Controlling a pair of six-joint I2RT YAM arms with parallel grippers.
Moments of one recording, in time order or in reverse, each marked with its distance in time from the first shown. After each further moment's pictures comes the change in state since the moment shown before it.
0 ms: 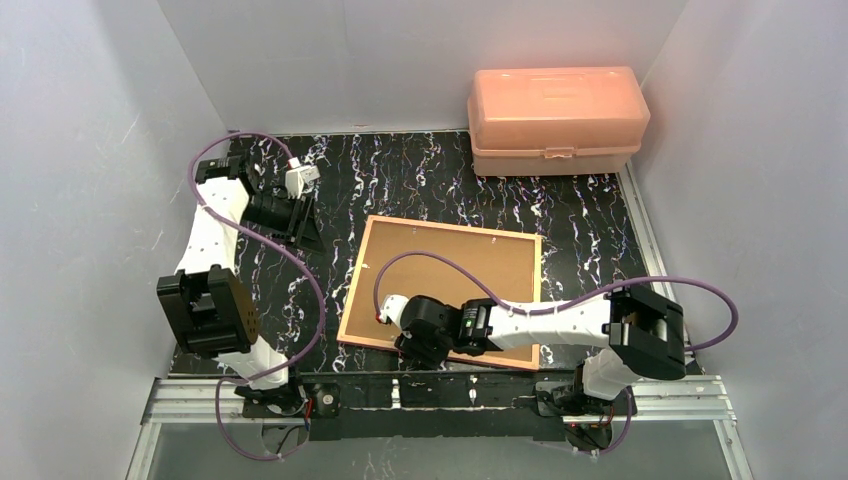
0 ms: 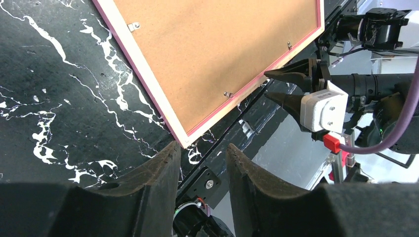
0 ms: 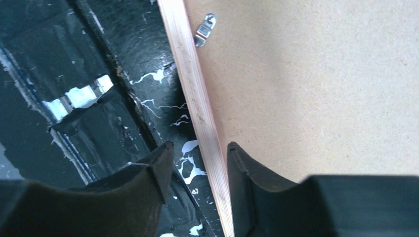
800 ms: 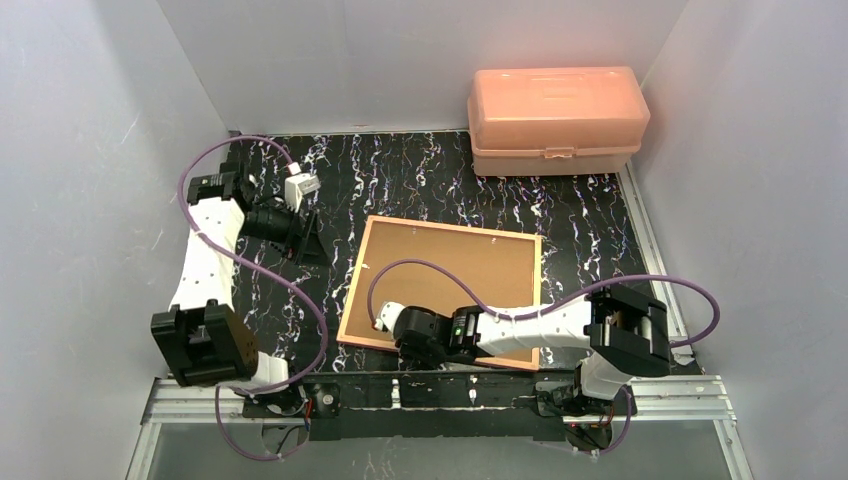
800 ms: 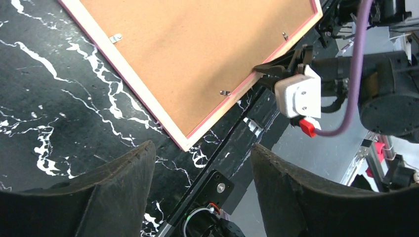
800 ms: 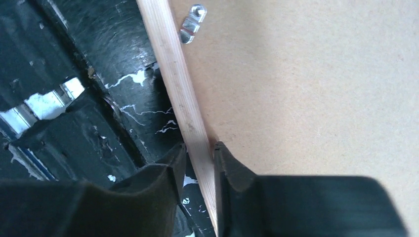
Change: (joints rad) left arm 0.000 -0.143 -0.074 0.002 0.044 0.114; right arm 0.045 0.074 0.011 0.000 0.105 -0.001
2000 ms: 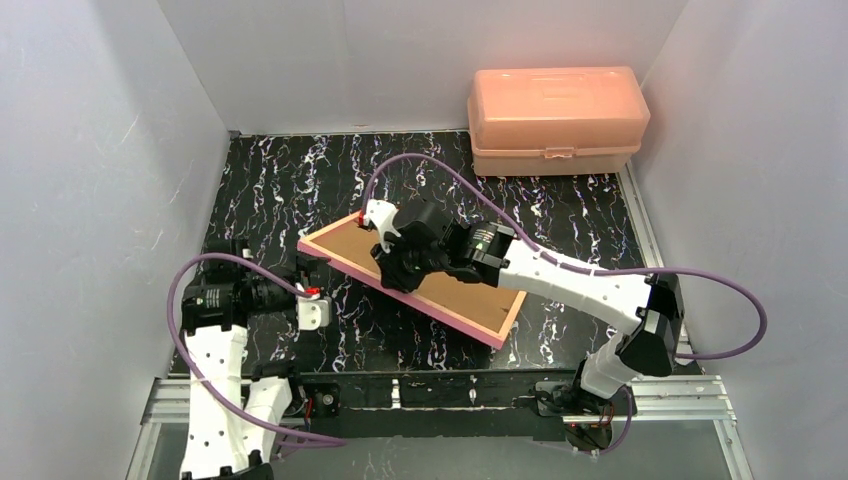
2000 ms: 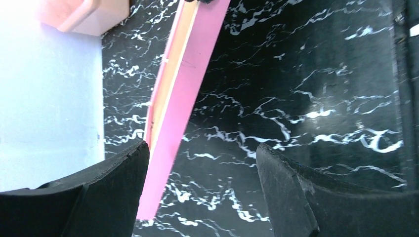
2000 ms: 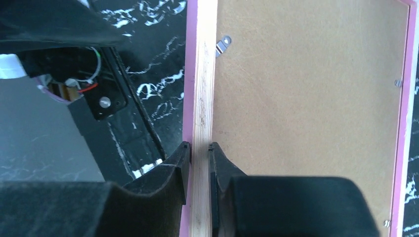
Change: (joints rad) left arm -0.005 -0.724 -0.462 0.145 0.140 1.107; right arm -0.251 -0.058 0.547 -0.238 -0.262 -0.002
